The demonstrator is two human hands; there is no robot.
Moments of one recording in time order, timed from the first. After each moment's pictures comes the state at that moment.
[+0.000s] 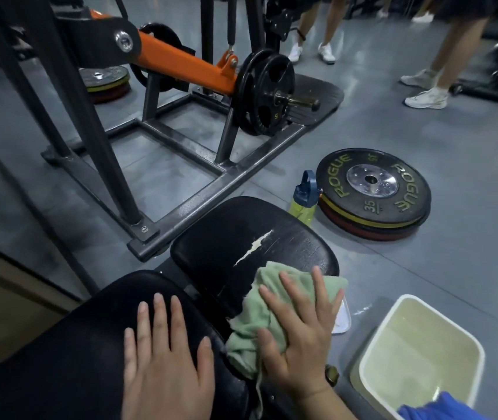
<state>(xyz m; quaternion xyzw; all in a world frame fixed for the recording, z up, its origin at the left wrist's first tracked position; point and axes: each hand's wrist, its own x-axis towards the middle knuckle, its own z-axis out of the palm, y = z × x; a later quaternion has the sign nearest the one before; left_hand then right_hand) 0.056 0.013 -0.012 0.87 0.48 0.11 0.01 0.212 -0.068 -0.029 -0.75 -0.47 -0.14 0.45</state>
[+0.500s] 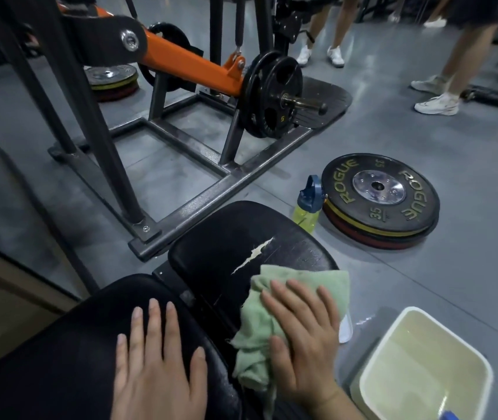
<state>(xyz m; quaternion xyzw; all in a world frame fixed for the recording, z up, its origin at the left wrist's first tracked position) 0.056 0.019 -0.015 0.88 0.46 0.13 0.04 0.234 -0.071 -0.029 -0.71 -0.54 -0.14 0.43</state>
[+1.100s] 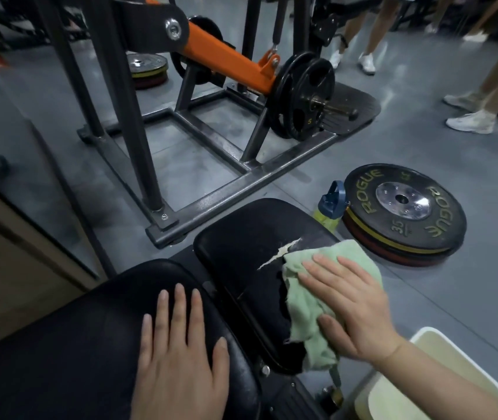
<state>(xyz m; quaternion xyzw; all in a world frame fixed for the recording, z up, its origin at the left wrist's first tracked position) 0.059 0.014 -0.010 0.87 0.48 0.14 0.00 0.315 -0.066 -0.006 -0.63 -0.72 -0.12 0.28</state>
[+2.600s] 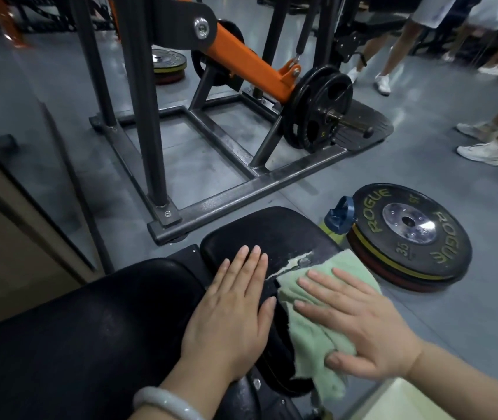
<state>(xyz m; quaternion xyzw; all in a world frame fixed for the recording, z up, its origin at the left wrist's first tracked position) 0.127 0.054 -0.002 0.93 0.34 0.12 0.07 0.340 -0.058 0.011 -0.55 -0.83 -0.01 0.11</state>
